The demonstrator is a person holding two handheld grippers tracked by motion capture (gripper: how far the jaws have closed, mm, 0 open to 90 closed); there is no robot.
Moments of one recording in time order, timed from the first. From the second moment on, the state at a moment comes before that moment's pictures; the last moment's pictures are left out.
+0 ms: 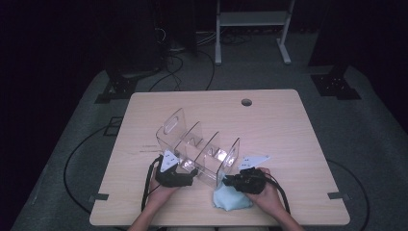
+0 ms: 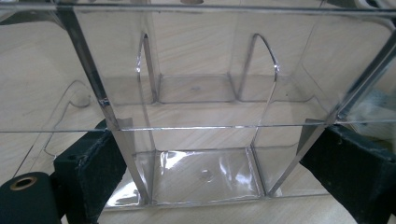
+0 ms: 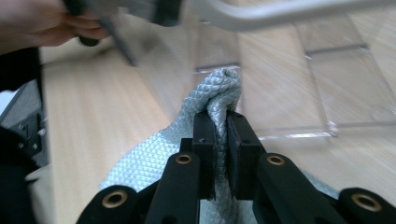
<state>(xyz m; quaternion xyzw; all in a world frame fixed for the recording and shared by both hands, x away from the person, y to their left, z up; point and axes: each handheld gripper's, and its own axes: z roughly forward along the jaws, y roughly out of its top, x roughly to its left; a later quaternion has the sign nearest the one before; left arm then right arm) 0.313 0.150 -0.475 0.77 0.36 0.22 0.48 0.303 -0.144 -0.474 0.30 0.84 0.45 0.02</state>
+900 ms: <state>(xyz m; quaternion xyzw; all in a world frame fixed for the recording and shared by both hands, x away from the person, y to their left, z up) 0.313 0.153 -0.475 0.77 0.36 0.21 0.48 0.336 -0.166 -0.486 0.39 0.82 0.42 0.05</state>
